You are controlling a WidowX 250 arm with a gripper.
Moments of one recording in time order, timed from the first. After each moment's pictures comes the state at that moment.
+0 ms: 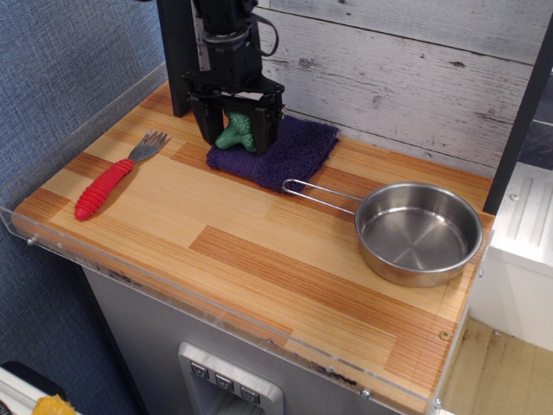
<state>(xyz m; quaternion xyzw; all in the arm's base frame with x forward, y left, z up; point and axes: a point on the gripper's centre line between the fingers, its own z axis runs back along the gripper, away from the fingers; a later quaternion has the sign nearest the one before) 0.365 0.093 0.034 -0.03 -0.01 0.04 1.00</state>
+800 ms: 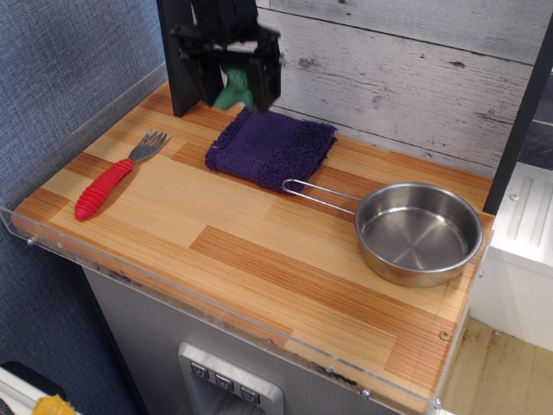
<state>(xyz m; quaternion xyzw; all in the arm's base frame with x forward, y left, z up) 0.356 0.086 0.091 -0.07 -0.07 0.02 1.00</state>
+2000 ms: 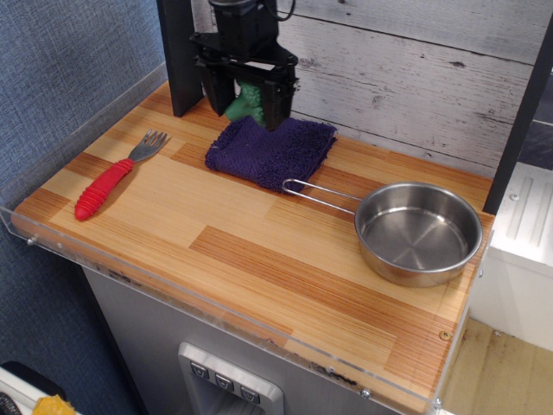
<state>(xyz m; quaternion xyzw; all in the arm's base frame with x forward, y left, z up) 0.357 0.071 0.080 -0.01 -0.07 -0.03 1.00</state>
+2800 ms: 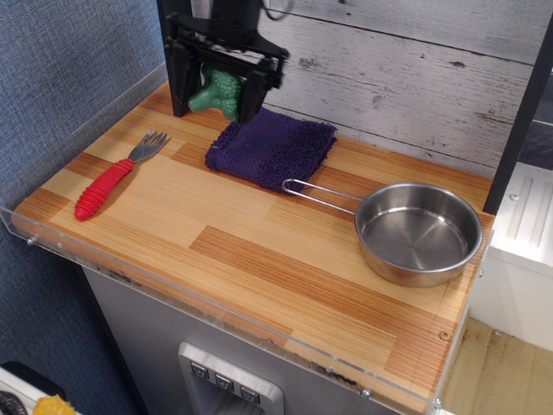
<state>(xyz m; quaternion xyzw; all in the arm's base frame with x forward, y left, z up) 0.341 0.079 0.094 0.14 0.07 0.11 0.98</state>
